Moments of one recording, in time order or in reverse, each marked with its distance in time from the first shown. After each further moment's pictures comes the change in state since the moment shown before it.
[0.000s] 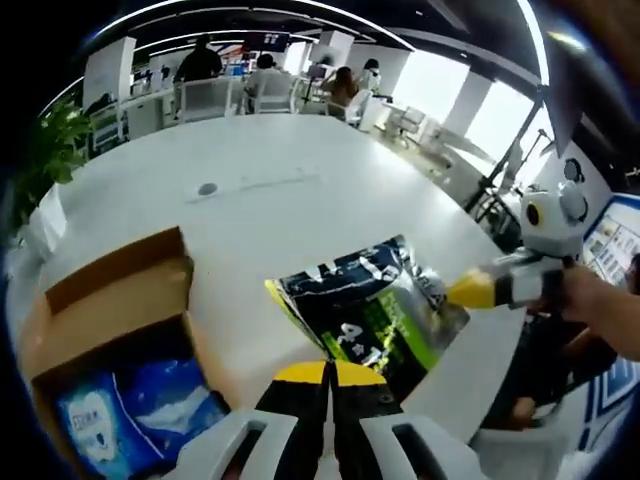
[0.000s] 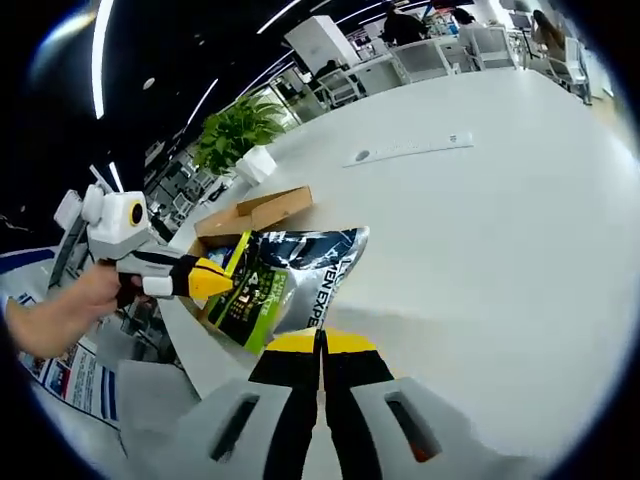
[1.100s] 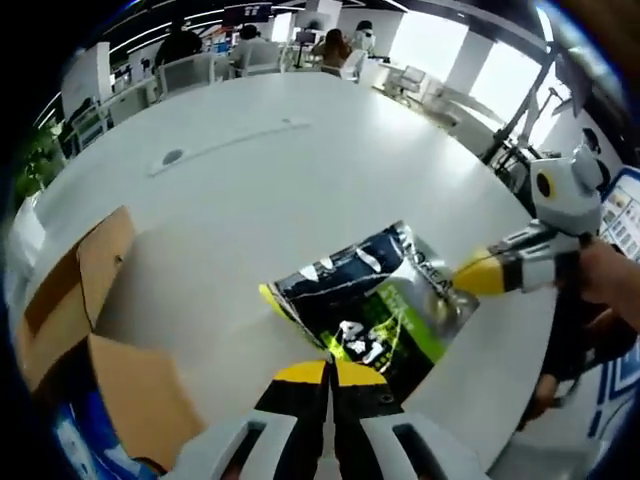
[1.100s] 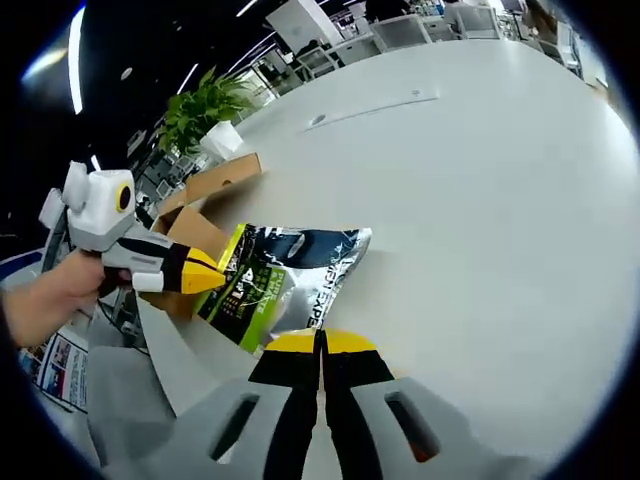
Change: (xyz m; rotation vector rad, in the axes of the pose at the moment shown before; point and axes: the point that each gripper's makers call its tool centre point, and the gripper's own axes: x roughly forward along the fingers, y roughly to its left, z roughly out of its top) left arm 0.079 0.001 -0.024 0.062 0.163 0.046; right arm 0.029 -0.067 -0.035 0.026 0.092 -0.059
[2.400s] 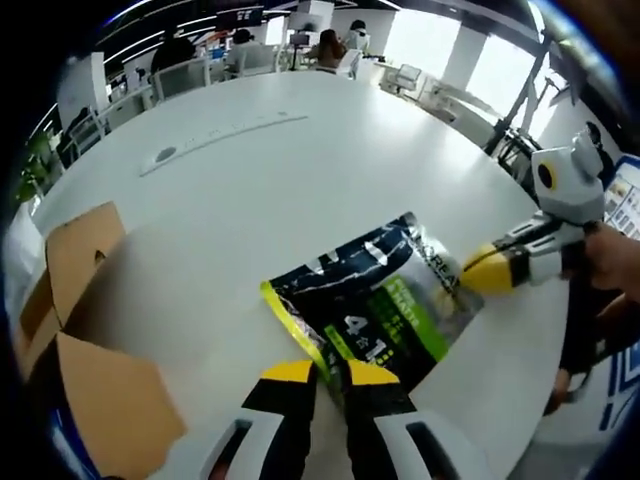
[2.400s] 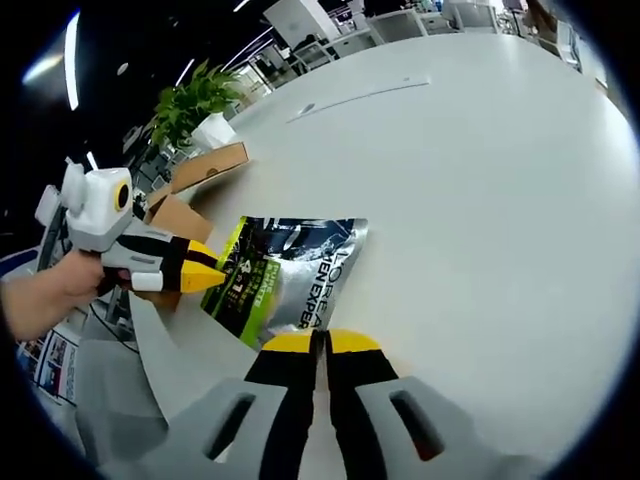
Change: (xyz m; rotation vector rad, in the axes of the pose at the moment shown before) left arm 0.017 0.006 -0.008 0.034 -0.021 0.020; right arm 0.009 -0.018 -0.011 -0.006 0.013 -0.022
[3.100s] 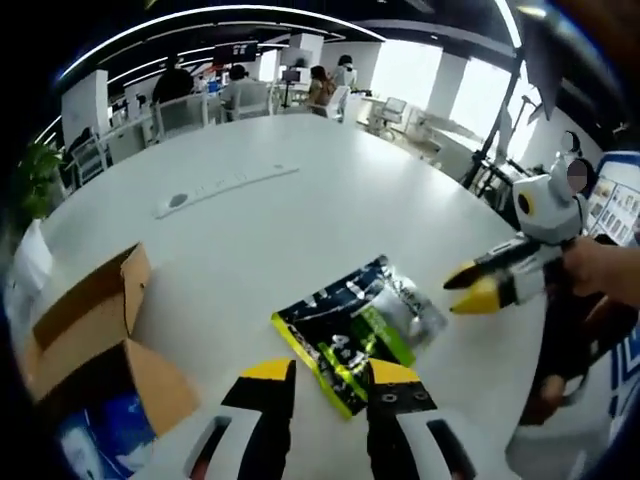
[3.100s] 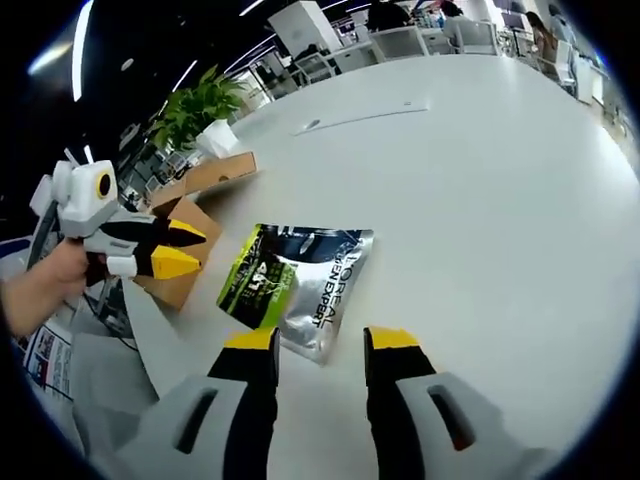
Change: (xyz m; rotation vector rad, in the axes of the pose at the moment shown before) left arm -0.054 -0.004 0.019 0.032 -0.167 -0.040; right arm -0.038 0.017 0.003 -0.043 -0.053 -0.052
